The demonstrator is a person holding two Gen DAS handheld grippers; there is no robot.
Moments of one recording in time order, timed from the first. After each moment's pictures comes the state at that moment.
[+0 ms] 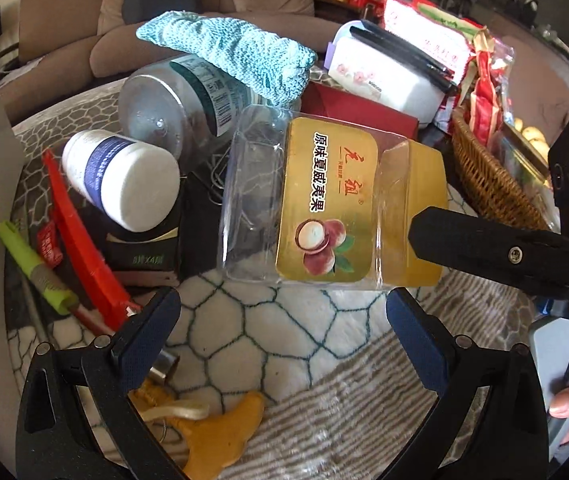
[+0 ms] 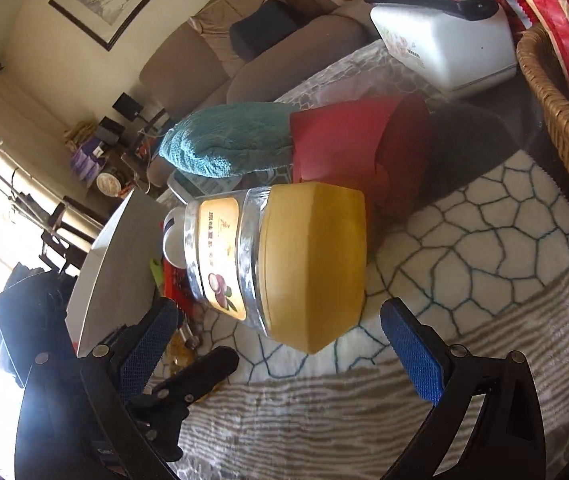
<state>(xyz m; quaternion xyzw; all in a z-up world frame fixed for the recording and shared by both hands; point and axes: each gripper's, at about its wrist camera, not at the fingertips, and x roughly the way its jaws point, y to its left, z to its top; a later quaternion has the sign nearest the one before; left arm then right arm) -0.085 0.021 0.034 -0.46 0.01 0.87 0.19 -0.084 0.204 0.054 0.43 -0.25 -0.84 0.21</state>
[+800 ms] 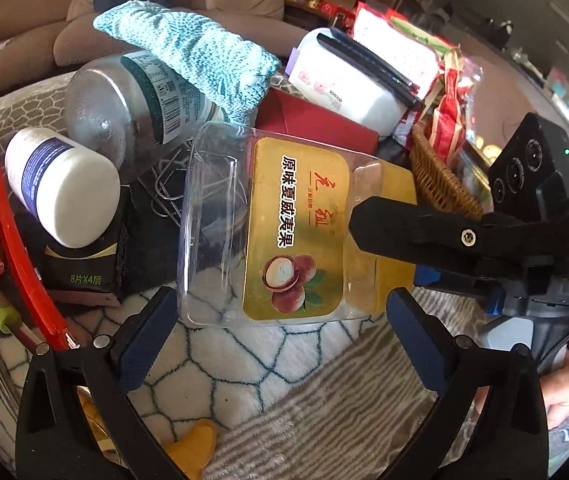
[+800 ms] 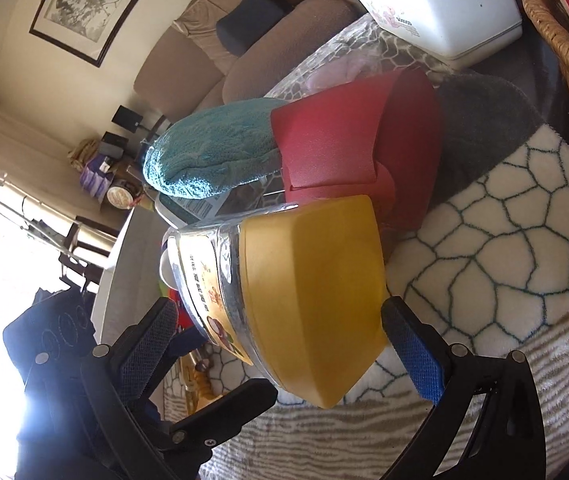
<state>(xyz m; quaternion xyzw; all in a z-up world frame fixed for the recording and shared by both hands) -0.092 0.017 0.036 -0.46 -0.07 0.85 0.27 -0.100 0.215 0.049 0.45 -0.30 -0.81 0.23</state>
